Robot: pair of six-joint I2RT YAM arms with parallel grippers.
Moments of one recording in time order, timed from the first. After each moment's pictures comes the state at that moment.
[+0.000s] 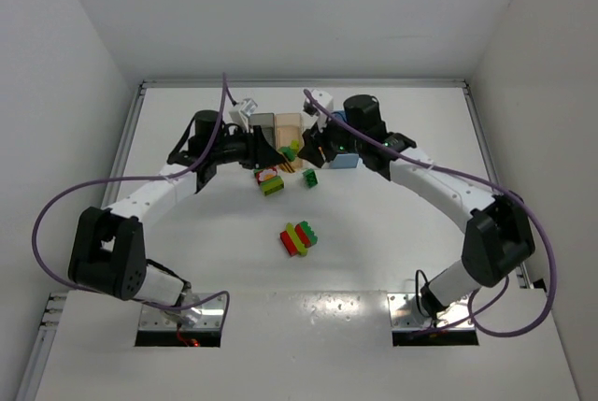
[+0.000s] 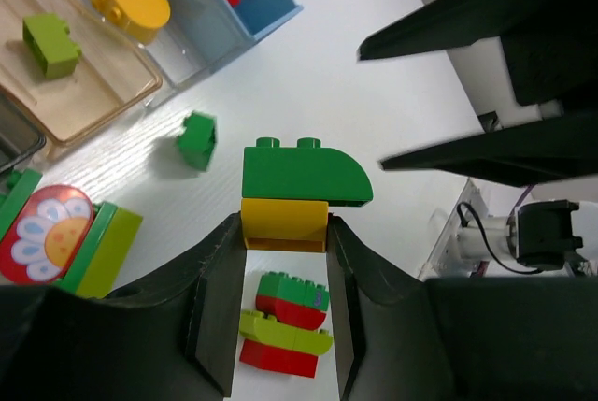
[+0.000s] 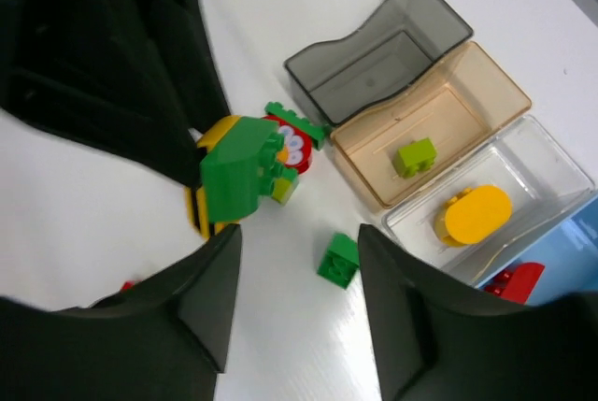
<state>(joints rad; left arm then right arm) -0.29 1.42 0.93 0.08 0.71 -0.43 0.56 1.58 1.20 -0.09 -0.40 -0.19</state>
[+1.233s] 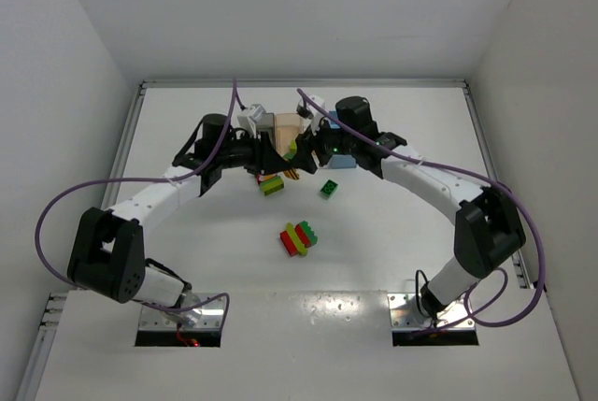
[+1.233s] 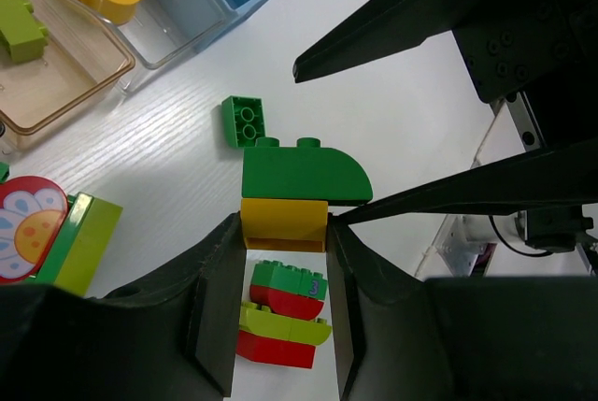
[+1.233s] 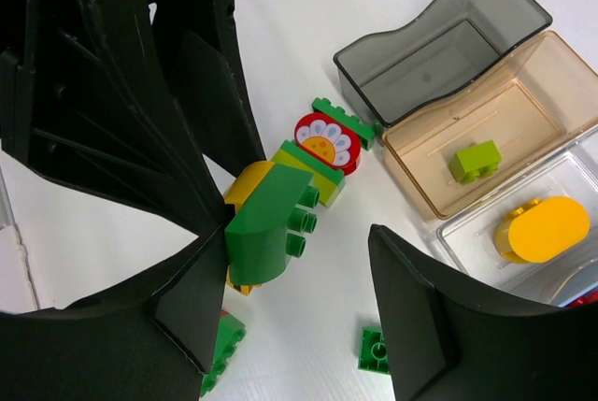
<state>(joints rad) -0.34 1.41 0.91 0.03 0.68 -0.40 0.57 1.62 1.19 -0.09 -0.50 -0.14</state>
